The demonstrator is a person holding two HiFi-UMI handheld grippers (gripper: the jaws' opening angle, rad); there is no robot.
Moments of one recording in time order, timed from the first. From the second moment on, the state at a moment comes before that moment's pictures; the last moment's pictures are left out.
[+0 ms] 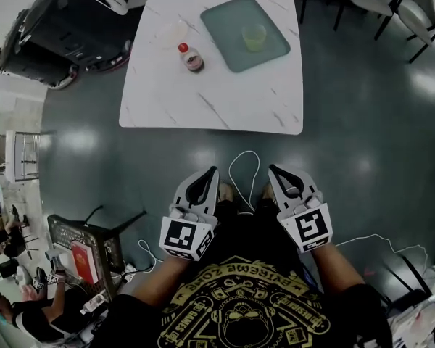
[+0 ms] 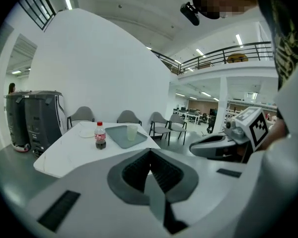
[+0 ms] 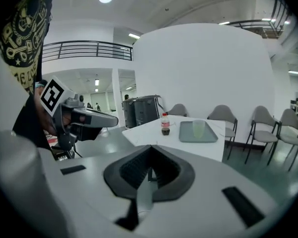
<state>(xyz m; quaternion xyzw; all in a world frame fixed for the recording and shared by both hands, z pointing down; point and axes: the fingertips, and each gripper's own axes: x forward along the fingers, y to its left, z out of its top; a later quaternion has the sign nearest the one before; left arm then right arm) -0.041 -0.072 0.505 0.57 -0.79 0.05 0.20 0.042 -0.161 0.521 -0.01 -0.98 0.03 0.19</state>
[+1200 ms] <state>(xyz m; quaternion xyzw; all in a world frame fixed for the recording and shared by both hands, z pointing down) -0.042 0.052 0.527 0.67 -0.72 0.04 0.18 0.054 -0.015 0.519 0.15 -0.97 0.05 0.19</state>
